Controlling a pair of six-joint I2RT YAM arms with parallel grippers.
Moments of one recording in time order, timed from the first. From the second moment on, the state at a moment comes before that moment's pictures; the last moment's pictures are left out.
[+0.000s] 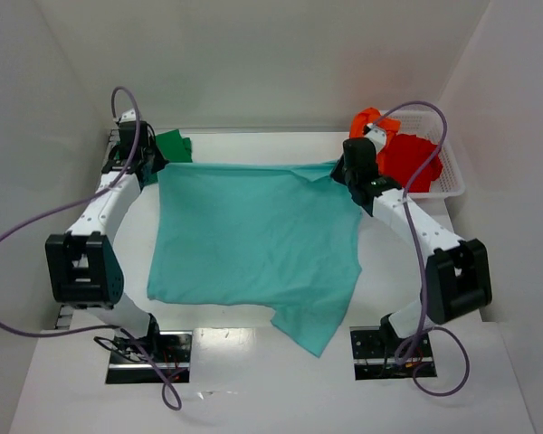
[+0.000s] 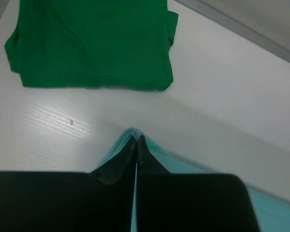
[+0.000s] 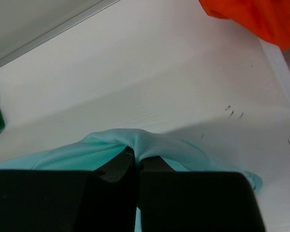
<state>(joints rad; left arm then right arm) 0.03 1.55 1.29 -0.31 -0.17 -0.42 0.34 1.44 1.10 -0.17 0.34 0.61</state>
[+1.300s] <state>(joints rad) 0.09 1.90 1.36 -0.38 -0.10 -0.35 0.25 1.64 1.01 -0.06 -0.02 0.65</state>
